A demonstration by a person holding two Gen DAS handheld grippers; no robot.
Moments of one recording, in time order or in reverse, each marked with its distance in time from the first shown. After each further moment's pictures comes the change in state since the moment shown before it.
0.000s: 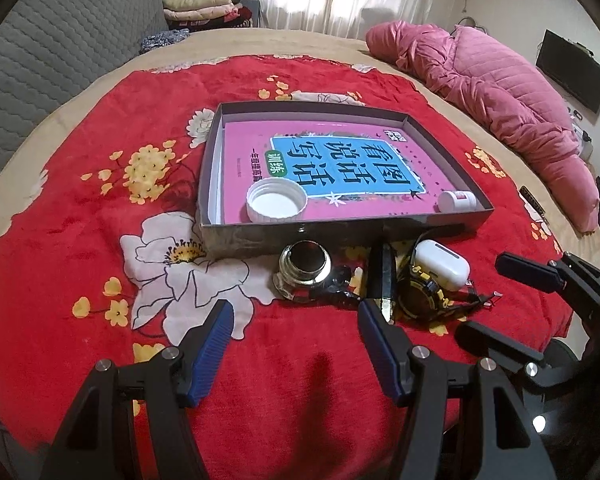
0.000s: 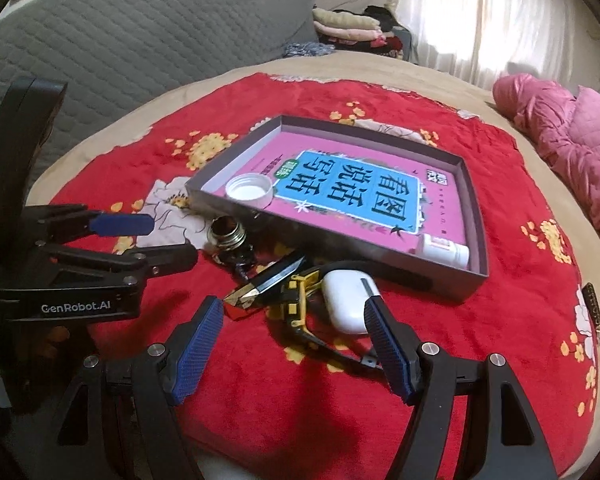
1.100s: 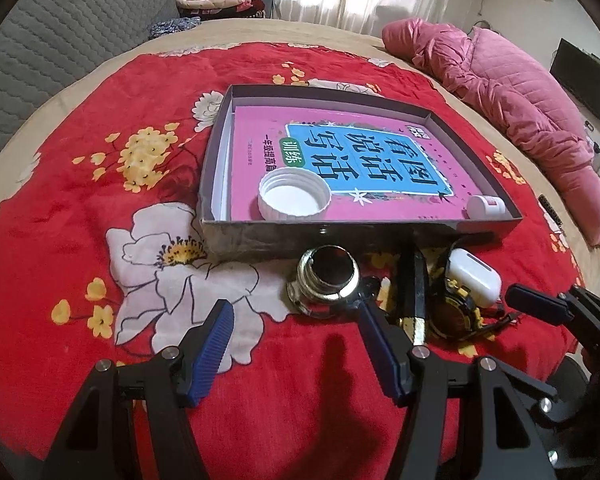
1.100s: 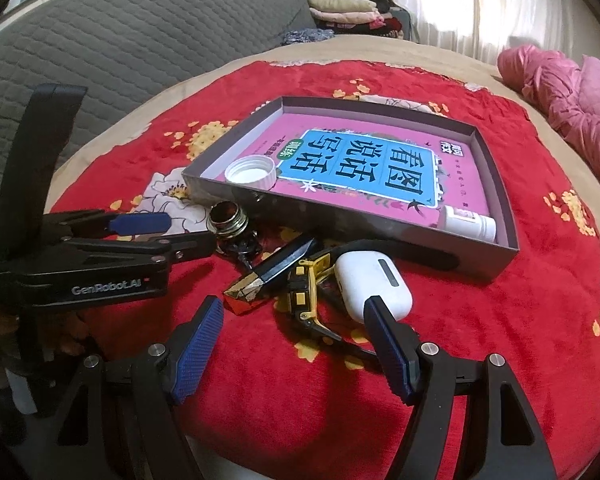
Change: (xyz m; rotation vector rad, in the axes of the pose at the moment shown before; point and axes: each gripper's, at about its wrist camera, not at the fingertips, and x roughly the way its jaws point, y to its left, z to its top) left arm 0.035 0.011 0.008 -0.045 0.019 0.016; right arm 0.021 -0.007 -0.006 0.067 0.035 0.059
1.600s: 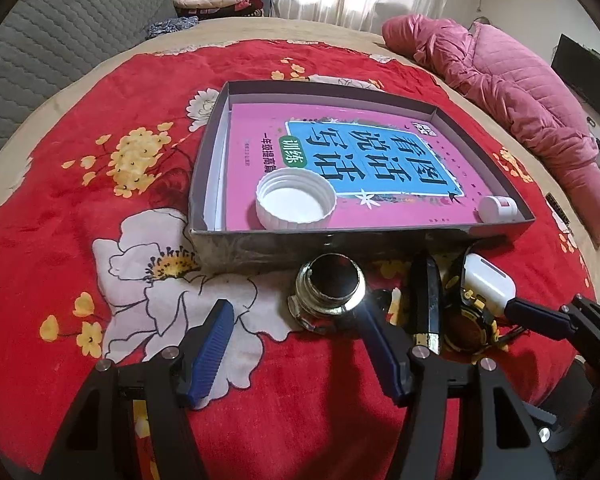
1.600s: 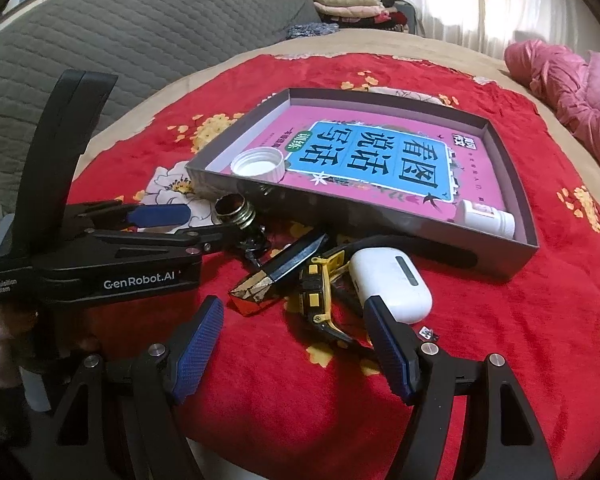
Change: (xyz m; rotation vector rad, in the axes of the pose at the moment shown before) left arm 0.014 0.001 0.004 0.009 0.003 0.001; right arm 0.013 0.003 0.001 0.002 0.016 0.029
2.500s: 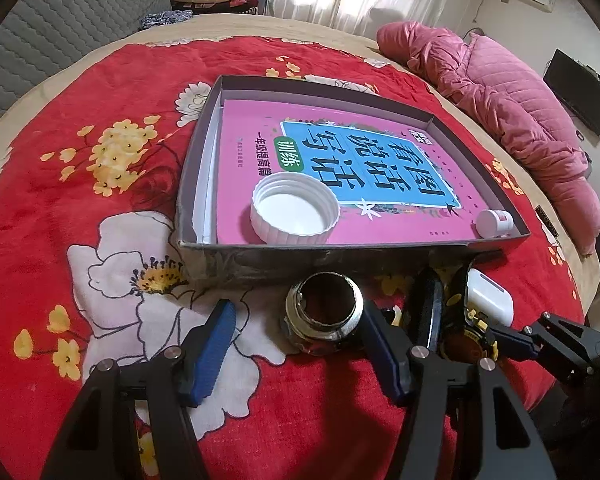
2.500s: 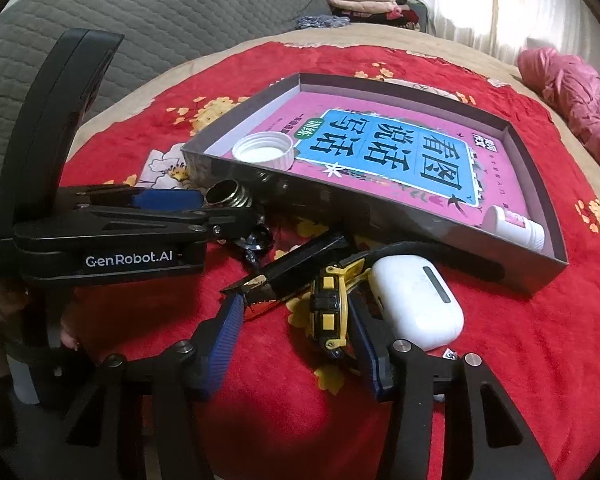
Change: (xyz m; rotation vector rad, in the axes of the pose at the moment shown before) left arm 0.015 0.010 0.006 -0.033 -0.005 -0.080; right arm 0.030 0.006 0.005 -0.053 0.034 -0.021
